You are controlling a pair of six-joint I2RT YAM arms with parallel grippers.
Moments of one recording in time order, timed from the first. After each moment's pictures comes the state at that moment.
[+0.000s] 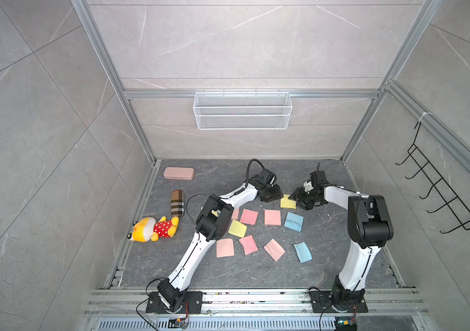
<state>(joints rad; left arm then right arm) -0.72 2.53 2.11 -0.45 0.36 -0.72 0.04 1.96 1.23 -0.39 -0.43 0.60</state>
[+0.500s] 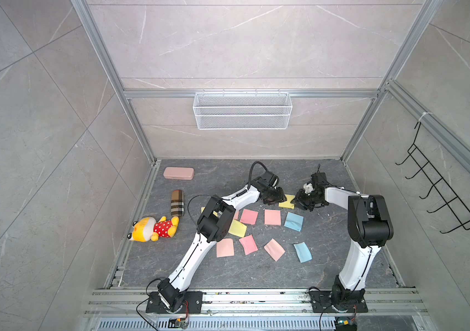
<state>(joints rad) -0.75 2.53 2.10 -0.43 0.41 -0.74 0.03 1.96 1.21 -0.40 -0.47 0.58</state>
